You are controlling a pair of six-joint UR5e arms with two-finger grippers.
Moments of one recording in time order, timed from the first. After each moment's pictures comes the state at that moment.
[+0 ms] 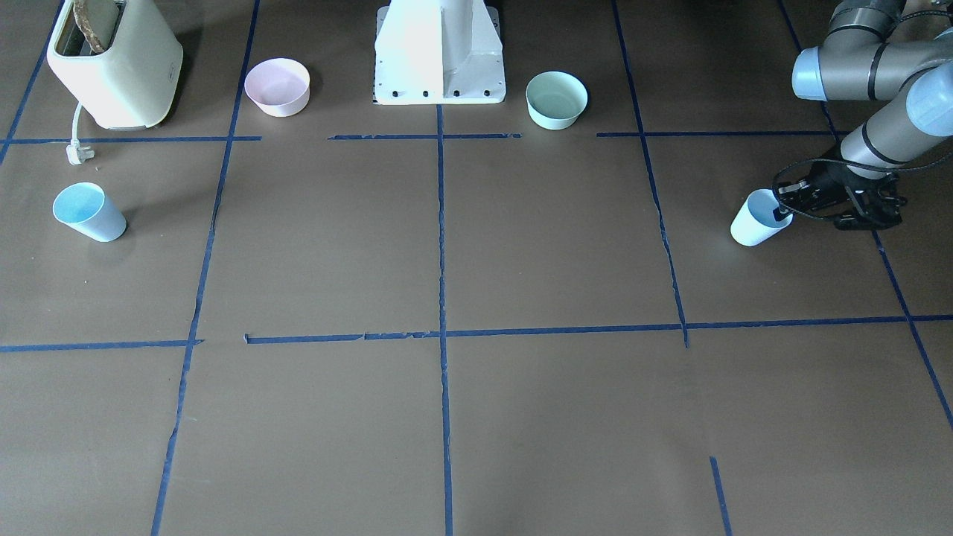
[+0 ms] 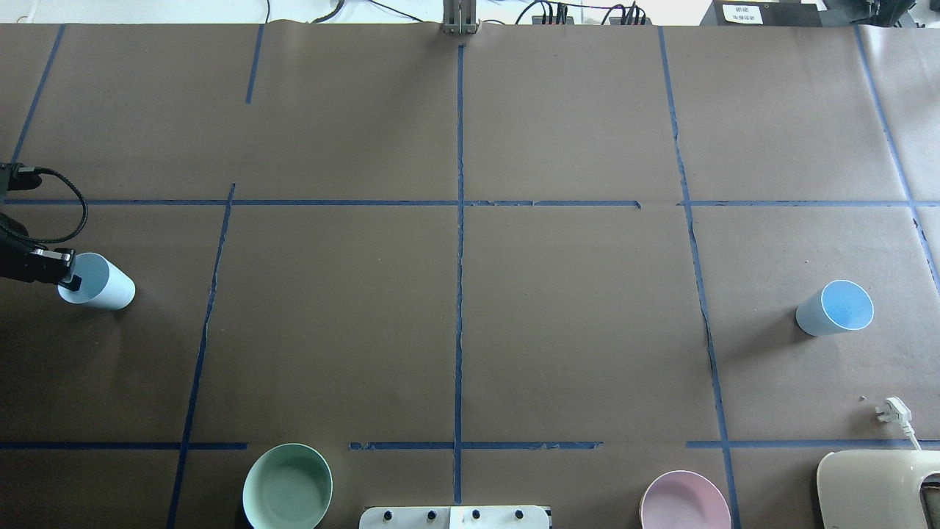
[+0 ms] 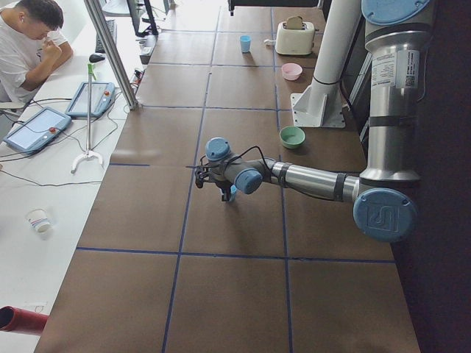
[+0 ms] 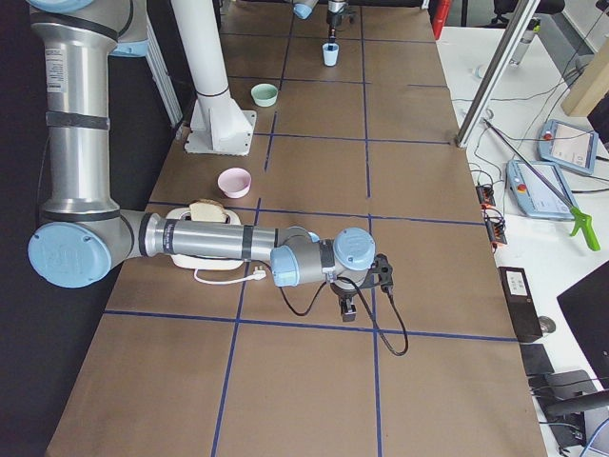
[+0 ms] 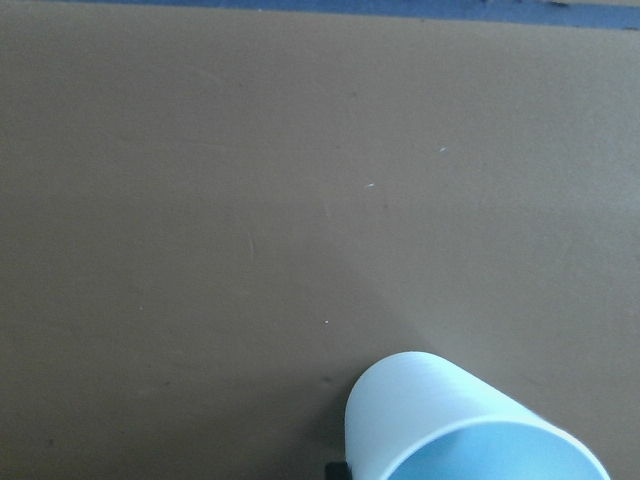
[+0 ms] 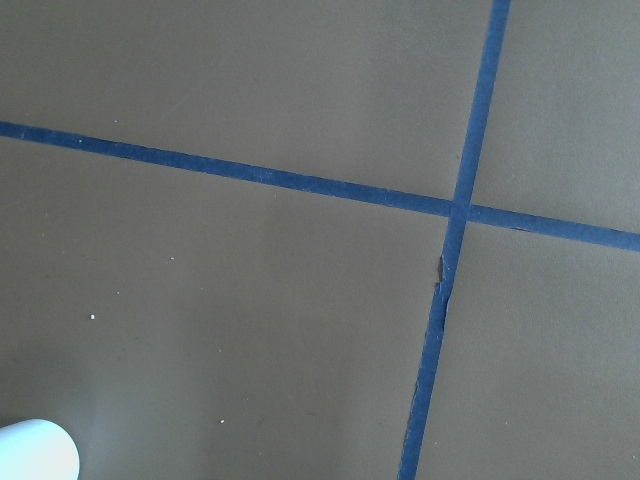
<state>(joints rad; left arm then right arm) -1.00 -1.53 -1.74 -1.99 -2.30 -0.81 1.45 -1.61 1.55 -1.34 2.43 0.02</state>
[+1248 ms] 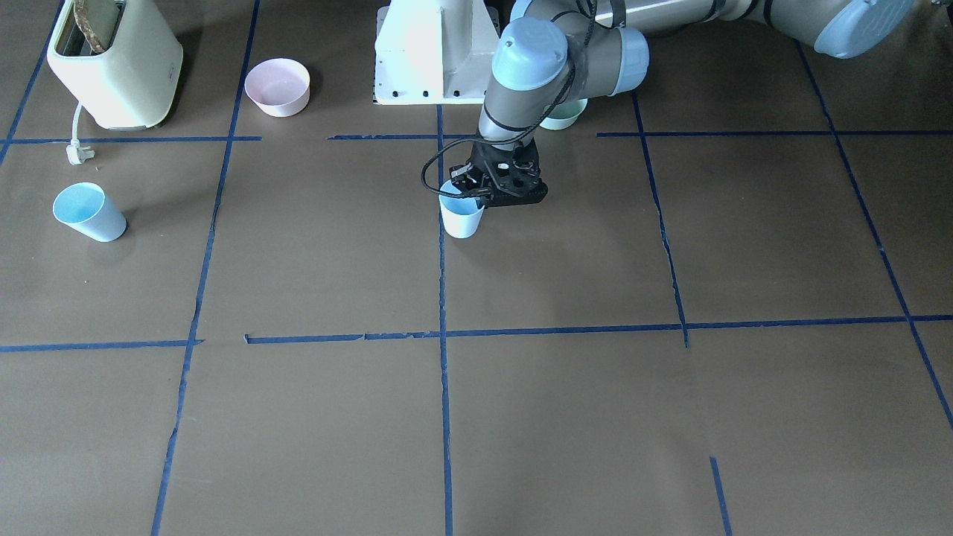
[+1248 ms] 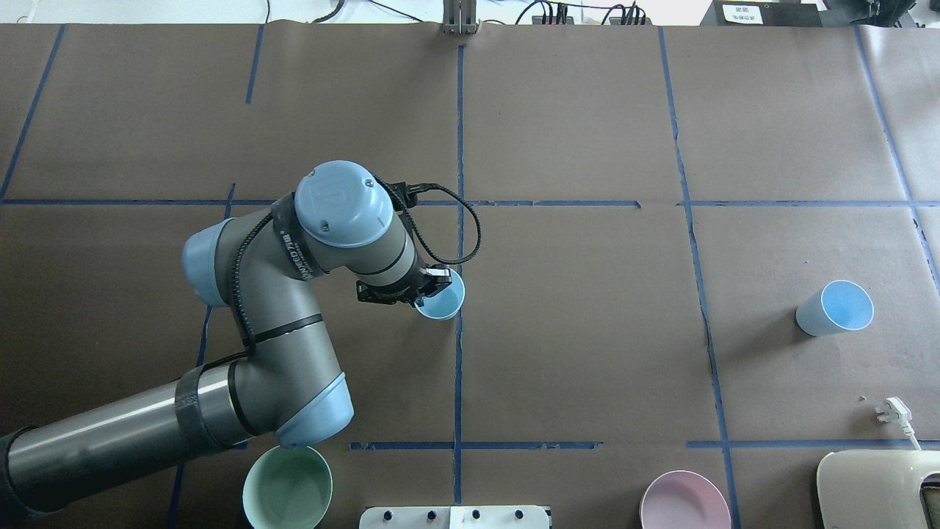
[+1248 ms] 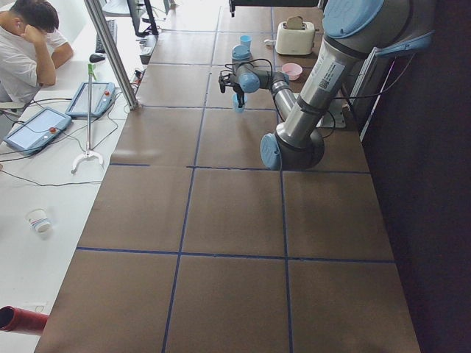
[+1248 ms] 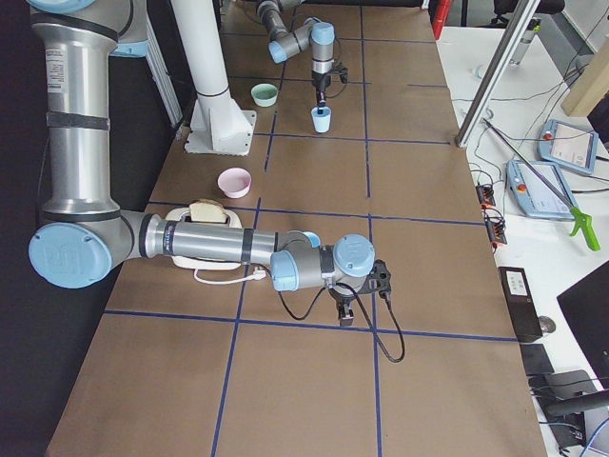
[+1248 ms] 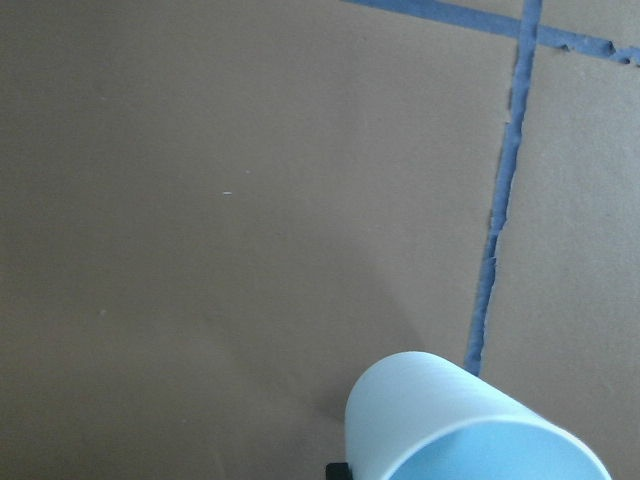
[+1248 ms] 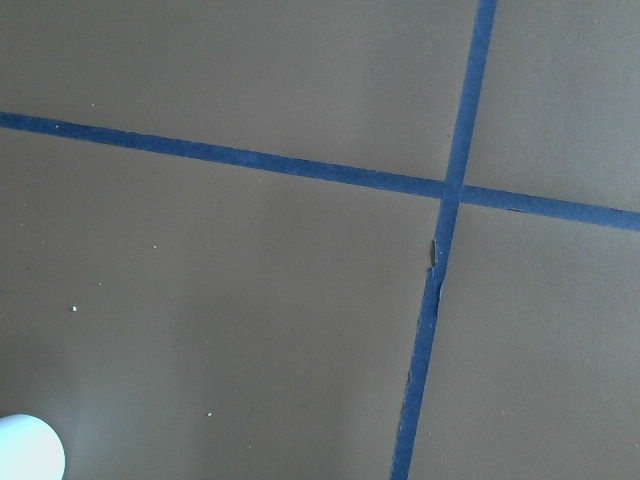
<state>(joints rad) -0.49 -2.30 -1.63 -1.67 -1.94 -1.42 1.45 -1.61 1.52 -1.34 2.44 0.02</state>
